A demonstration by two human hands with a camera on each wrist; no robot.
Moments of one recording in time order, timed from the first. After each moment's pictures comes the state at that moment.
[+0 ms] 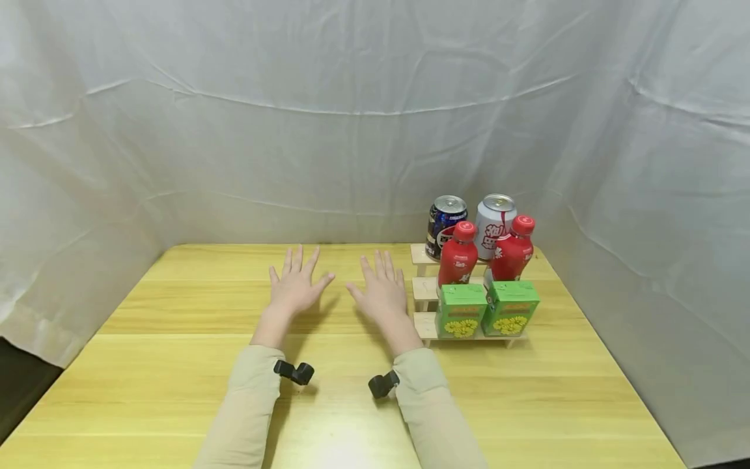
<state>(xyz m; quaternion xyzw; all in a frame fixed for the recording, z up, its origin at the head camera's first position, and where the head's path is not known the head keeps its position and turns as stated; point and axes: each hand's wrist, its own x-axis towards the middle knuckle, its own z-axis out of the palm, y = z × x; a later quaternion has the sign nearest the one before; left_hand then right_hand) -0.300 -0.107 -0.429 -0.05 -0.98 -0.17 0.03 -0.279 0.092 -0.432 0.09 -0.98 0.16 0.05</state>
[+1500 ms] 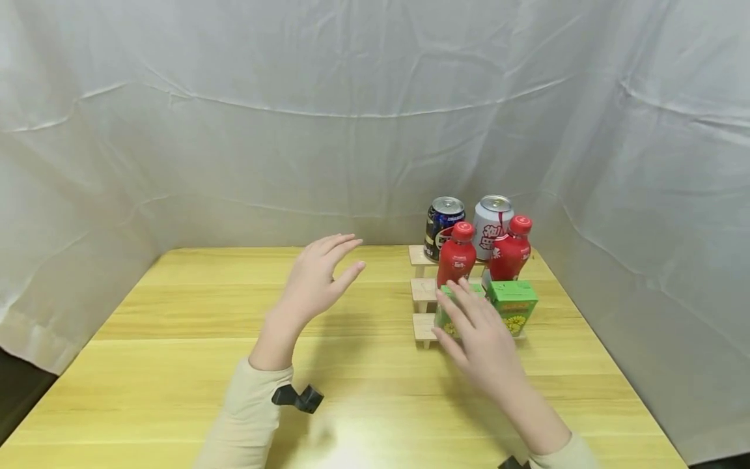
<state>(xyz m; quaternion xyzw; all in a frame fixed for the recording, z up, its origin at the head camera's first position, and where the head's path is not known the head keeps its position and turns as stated) -0.233 -0.052 -0.332 -0.28 -0.90 -0.20 0.28 -0.152 0.231 -0.390 0.27 -0.88 0.15 0.37</state>
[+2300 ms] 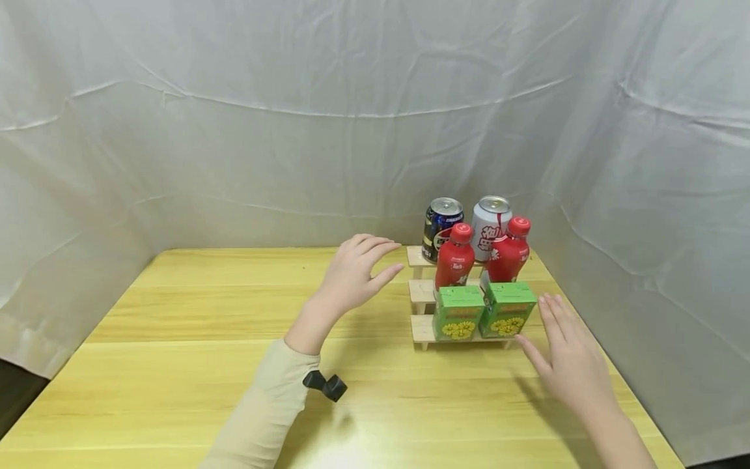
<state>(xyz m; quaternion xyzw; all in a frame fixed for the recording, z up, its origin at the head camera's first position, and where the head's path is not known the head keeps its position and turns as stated) -0.259 0.000 -0.342 -0.33 -0.88 -0.18 0.29 -0.135 0.350 -0.413 0.13 -0.94 0.10 0.30</state>
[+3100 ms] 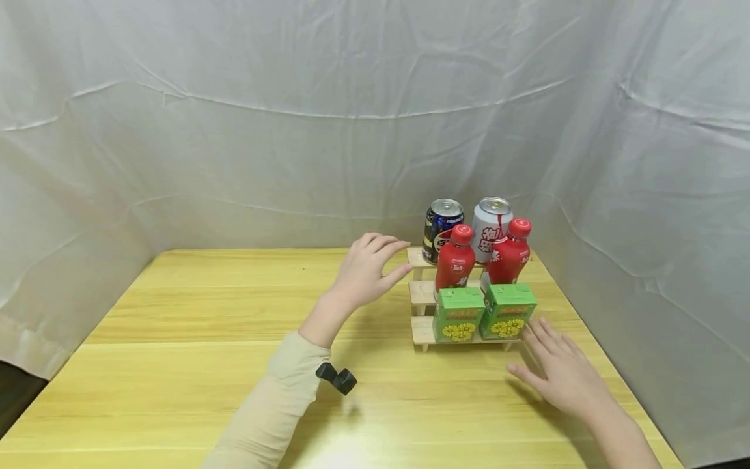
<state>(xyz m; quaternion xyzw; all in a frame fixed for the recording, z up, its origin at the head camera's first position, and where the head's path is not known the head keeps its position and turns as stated) -0.278 0.017 -0.353 -0.32 -0.90 -0.15 0.26 -0.137 0.371 -0.441 0.13 -0.99 0.06 0.09</state>
